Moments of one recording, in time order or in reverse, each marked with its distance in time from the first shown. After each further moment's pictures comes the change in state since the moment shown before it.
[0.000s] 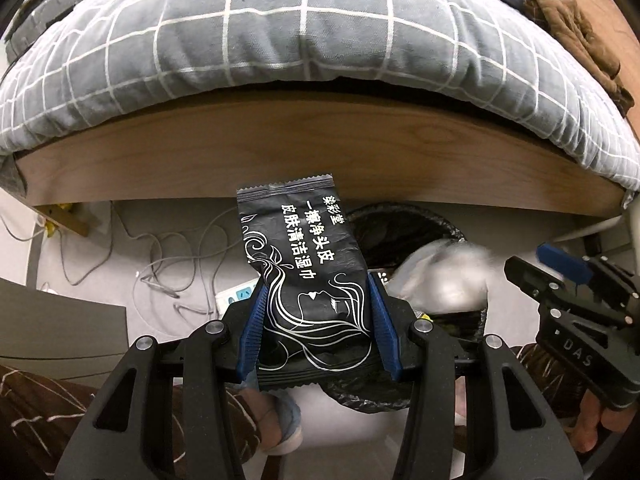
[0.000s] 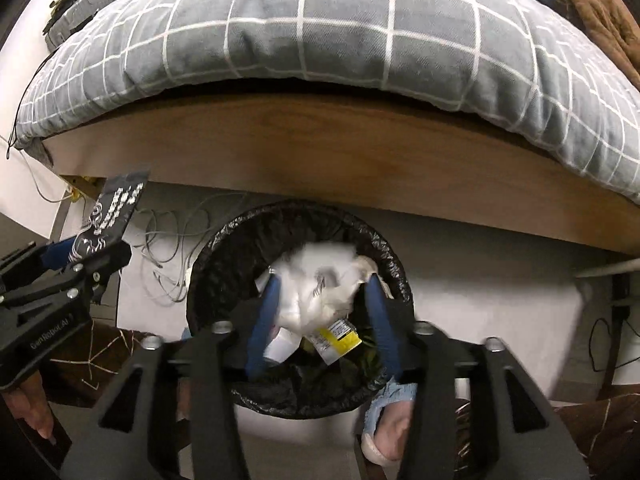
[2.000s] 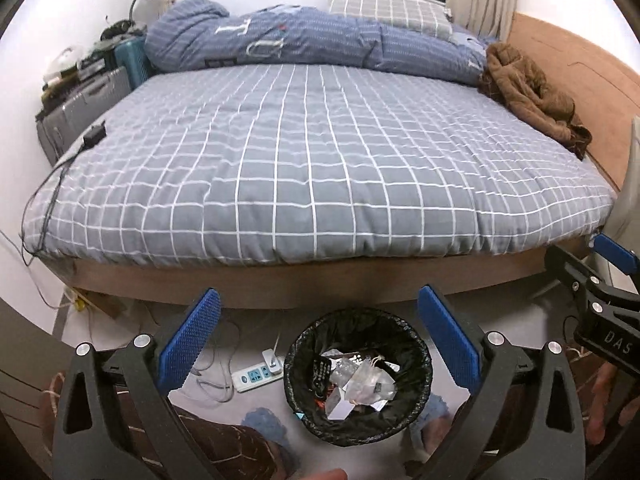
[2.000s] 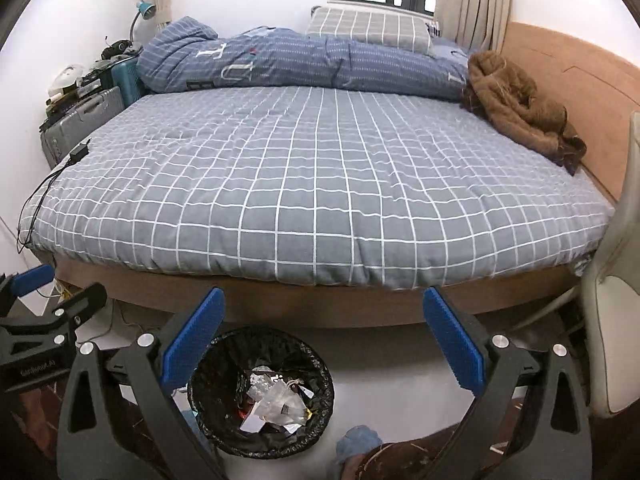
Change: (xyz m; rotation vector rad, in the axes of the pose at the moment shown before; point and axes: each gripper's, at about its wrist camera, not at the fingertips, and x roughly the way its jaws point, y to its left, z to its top) left arm -0.185 -0.049 0.026 0.068 -0.364 0.024; right arm -0.213 -0.046 0.011 0.106 -0.435 -0.145
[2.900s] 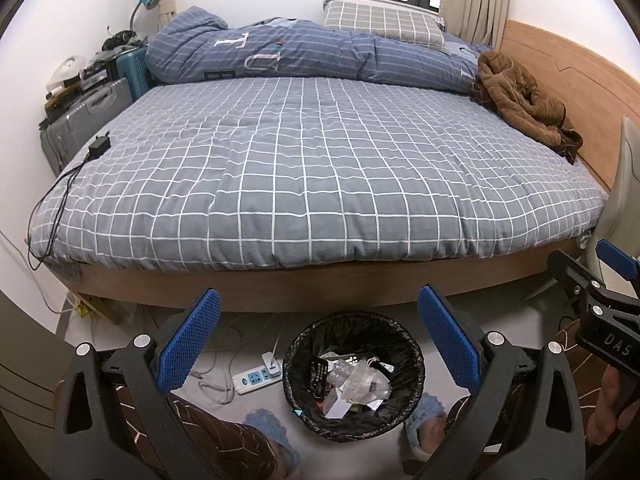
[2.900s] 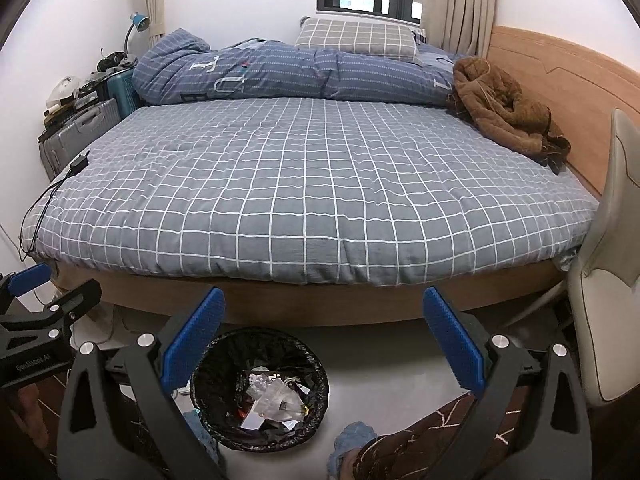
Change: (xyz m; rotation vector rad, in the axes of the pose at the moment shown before) left arm -0.028 -0.005 -0.003 0.000 -0.030 -0.008; right arm -0.033 -0.009 -0.005 0.024 -0.025 -0.026
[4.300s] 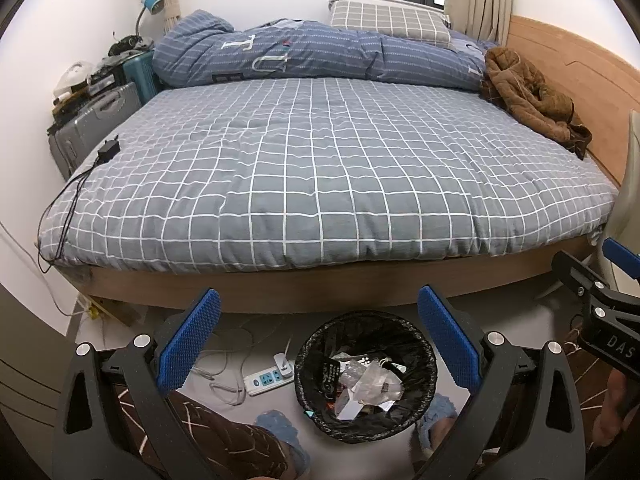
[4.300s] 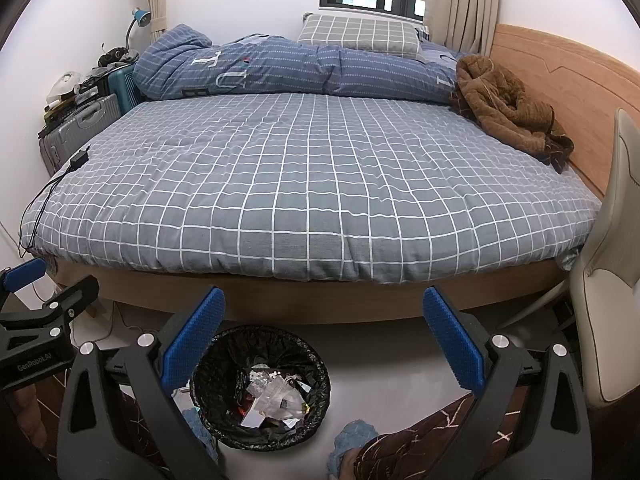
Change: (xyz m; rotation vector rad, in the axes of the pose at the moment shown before) left arm 0.001 0.000 0.000 0.015 -0.003 0.046; right arm 0.006 0.004 -0.002 -0.006 0.008 0.003
